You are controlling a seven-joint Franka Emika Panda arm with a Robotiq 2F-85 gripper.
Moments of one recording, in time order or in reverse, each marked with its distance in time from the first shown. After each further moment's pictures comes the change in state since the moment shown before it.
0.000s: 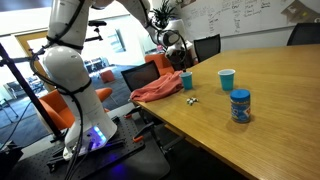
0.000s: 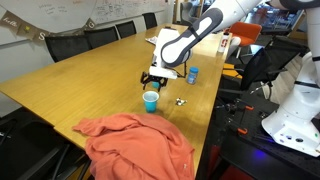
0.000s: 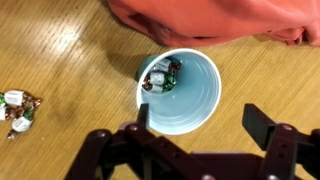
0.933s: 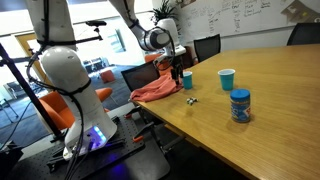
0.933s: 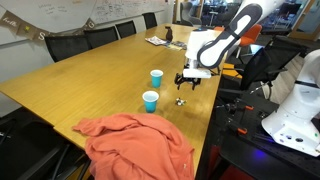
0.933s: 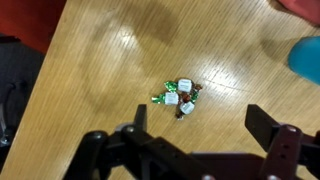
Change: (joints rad) arm -0.068 -0.321 -0.098 -0.521 -0.237 0.040 0.163
